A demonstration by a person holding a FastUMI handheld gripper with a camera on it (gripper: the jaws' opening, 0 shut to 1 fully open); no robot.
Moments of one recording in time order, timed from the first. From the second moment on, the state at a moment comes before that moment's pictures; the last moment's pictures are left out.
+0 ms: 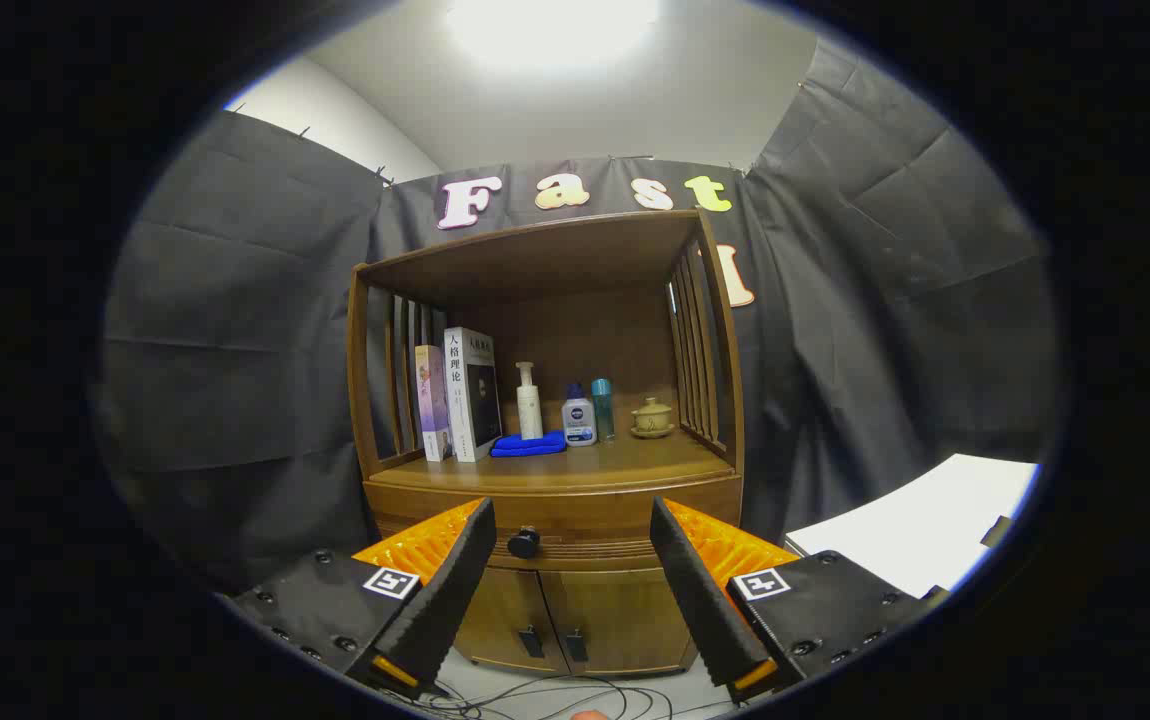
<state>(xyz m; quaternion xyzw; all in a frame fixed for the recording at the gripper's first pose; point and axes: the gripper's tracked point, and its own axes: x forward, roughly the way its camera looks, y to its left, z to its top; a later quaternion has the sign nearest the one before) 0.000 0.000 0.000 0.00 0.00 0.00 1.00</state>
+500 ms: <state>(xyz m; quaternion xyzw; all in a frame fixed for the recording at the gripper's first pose) -0.001 0.000 0.002 0.00 0.00 0.00 1.00</state>
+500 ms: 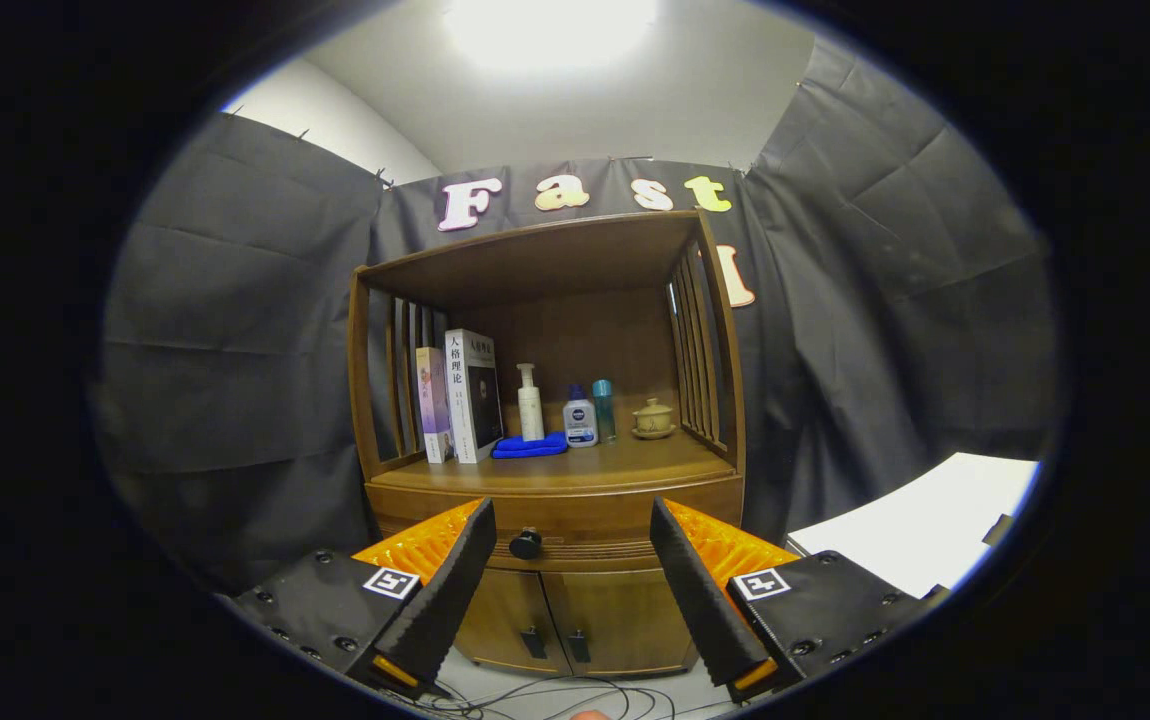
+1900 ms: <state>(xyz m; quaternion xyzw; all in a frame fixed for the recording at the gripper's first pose) 0.096 0.030 -0.024 -0.01 0.01 0.03 1.00</state>
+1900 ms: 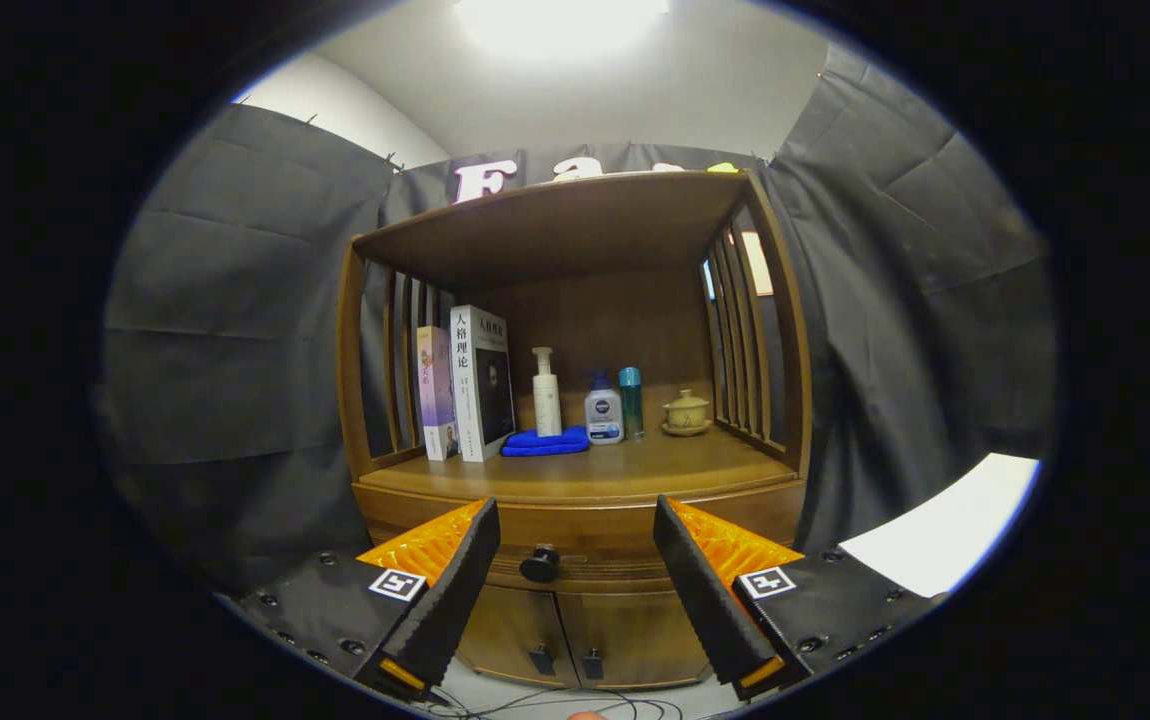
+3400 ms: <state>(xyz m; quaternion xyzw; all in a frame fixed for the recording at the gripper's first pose) 0.214 0.069 -0.172 -0.04 0.17 0.04 0.98</state>
